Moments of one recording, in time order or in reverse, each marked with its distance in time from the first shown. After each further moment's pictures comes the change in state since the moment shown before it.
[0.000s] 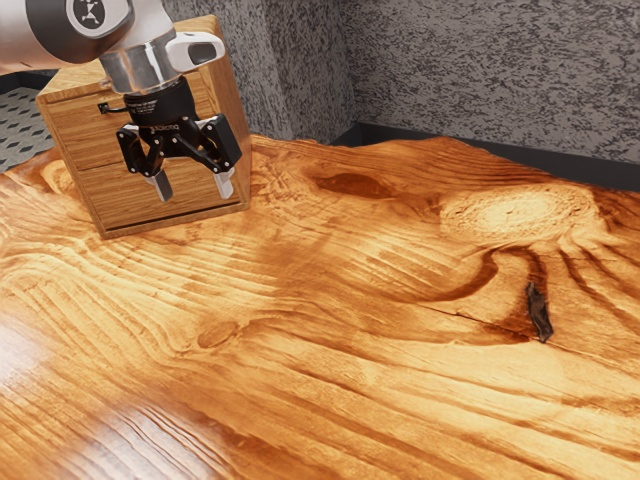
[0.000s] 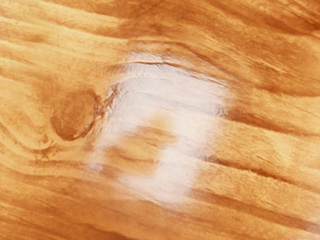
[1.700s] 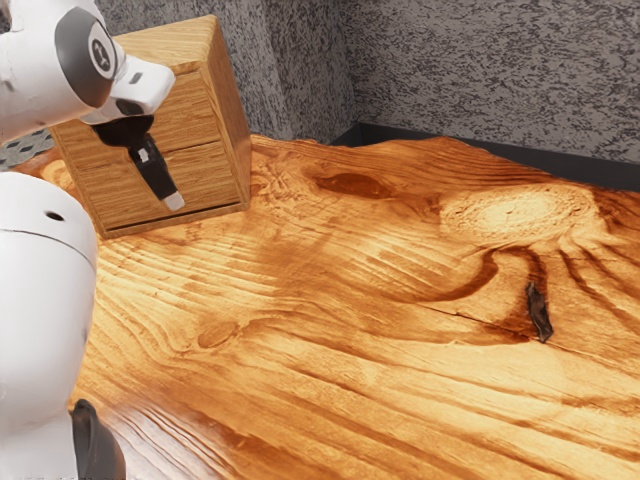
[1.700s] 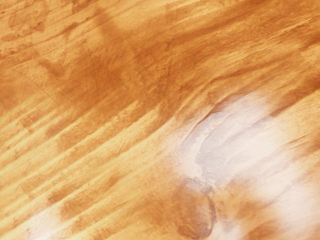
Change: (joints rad) arm -0.863 0.563 1.623 -0.265 -0.791 0.227 1.515
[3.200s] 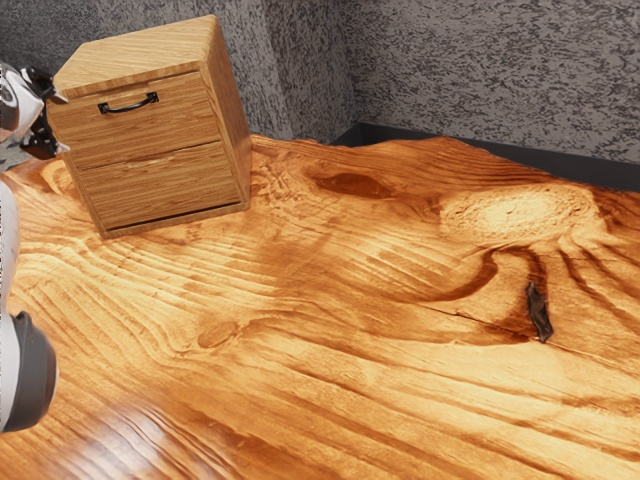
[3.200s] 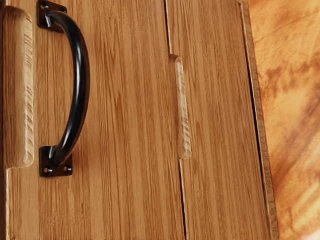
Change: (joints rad) arm 1.010 0.005 -0.711 0.438 -0.179 0.561 0.676
